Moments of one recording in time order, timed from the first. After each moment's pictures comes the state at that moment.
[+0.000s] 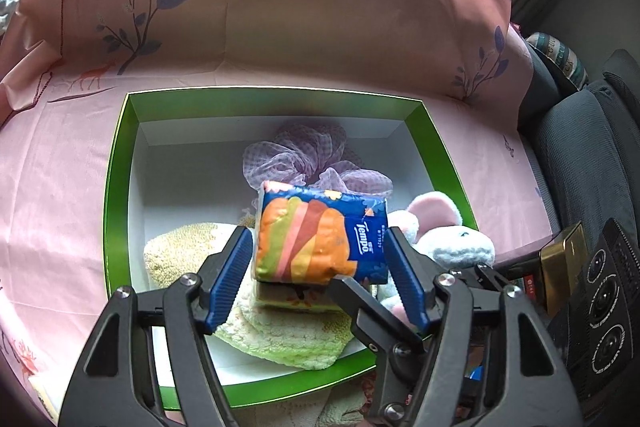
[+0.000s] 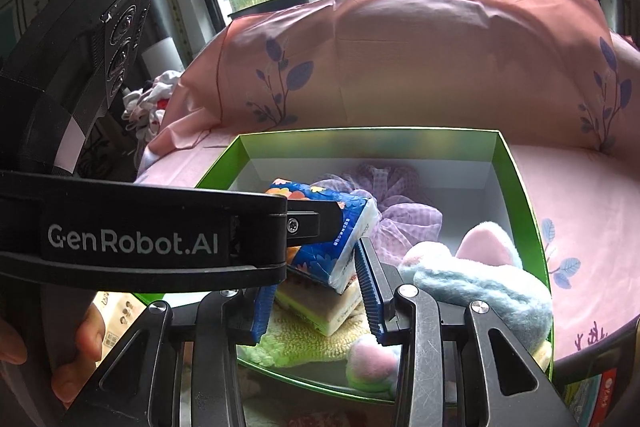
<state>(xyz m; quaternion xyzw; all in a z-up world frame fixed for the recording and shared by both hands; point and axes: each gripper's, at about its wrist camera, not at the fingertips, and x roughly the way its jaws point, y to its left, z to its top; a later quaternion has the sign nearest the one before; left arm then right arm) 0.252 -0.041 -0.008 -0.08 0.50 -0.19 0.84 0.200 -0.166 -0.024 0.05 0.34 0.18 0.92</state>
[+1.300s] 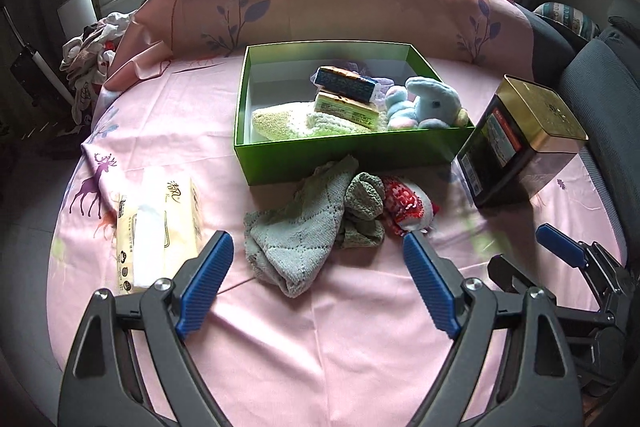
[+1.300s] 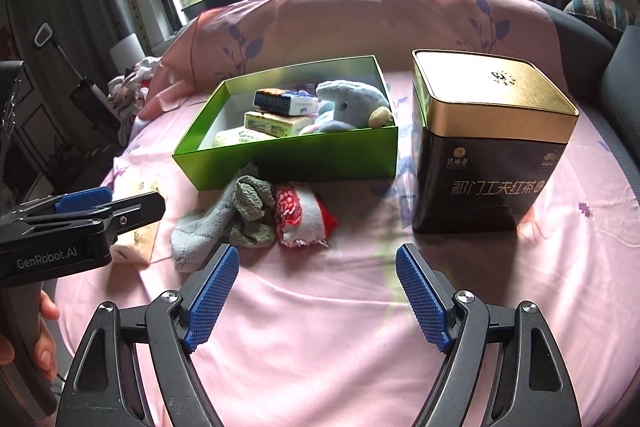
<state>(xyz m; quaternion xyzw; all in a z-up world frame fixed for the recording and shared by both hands) 0.036 -0.020 0.024 0.02 0.44 -0.08 0.89 0.006 -0.212 -0.007 0.07 0.38 0.08 0.92</state>
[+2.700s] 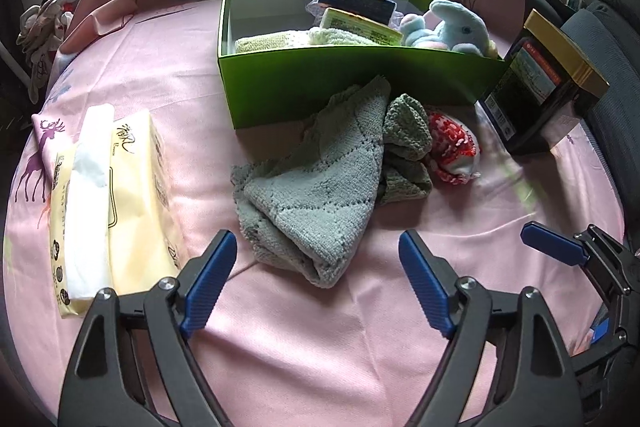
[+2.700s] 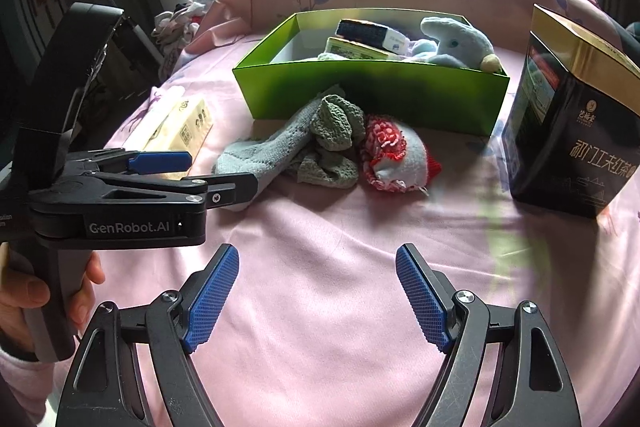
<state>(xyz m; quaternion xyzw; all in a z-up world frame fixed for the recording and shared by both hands) 0.068 0.006 -0.059 0.02 0.50 -0.15 0.86 0.010 -0.151 -0.060 0.02 0.42 0.16 0.89</state>
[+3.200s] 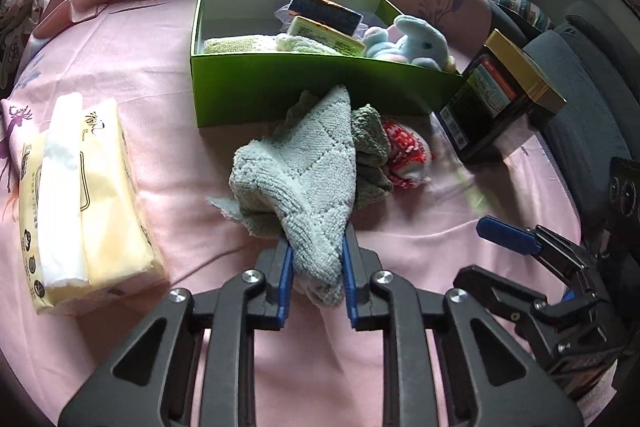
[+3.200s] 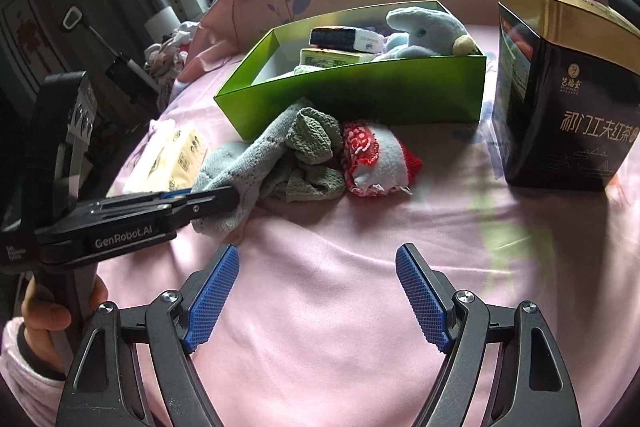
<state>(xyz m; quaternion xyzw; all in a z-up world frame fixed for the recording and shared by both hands) 0.052 0.015 -0.045 -0.05 0.48 -0.23 0.84 0.011 -0.181 -0.057 0.12 0.41 0.18 0.88</state>
